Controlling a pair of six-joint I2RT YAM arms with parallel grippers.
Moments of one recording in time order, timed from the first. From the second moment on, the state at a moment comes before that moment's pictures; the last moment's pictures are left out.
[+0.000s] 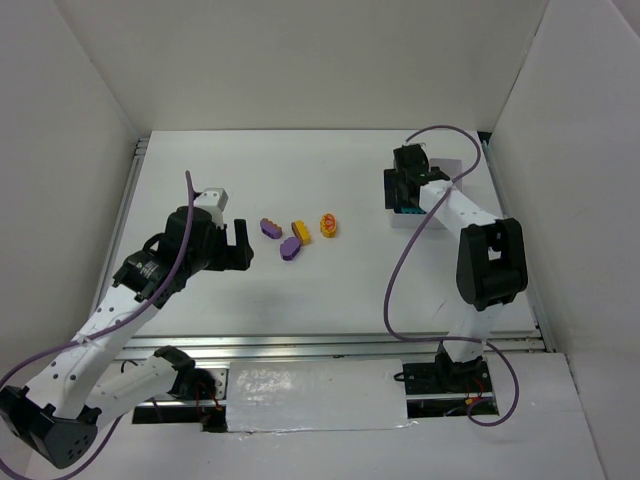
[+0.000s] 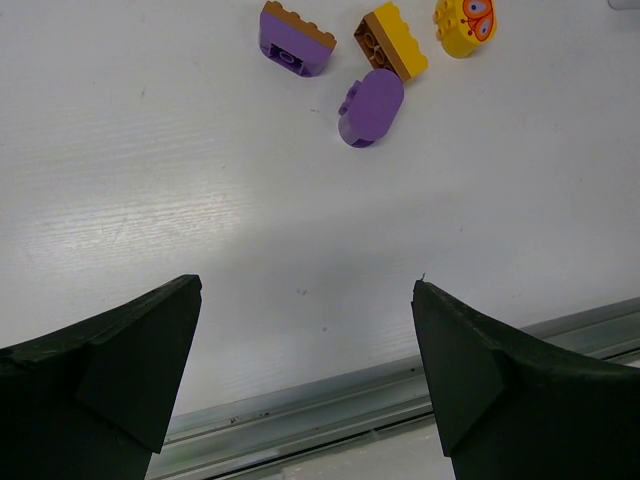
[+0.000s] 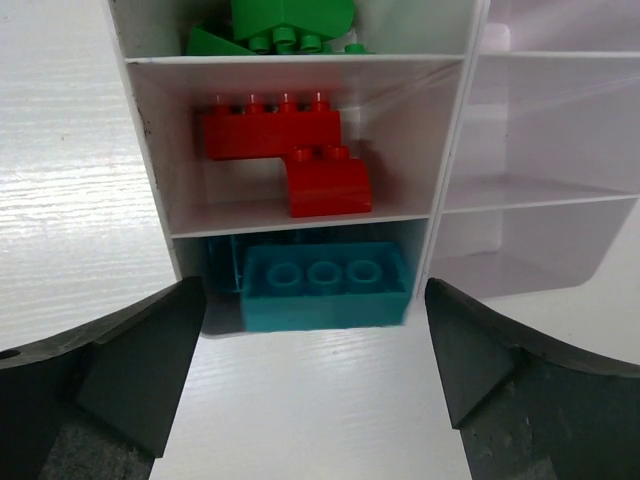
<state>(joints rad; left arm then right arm) -0.47 0.91 0.98 -0.74 -0.13 -0.37 0.21 1.80 1.35 -0.45 0.37 0.13</state>
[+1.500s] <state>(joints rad) -0.52 1.36 1.03 -0.64 -0.19 -0.64 0.39 1.08 0.98 -0.40 -0.21 0.51</state>
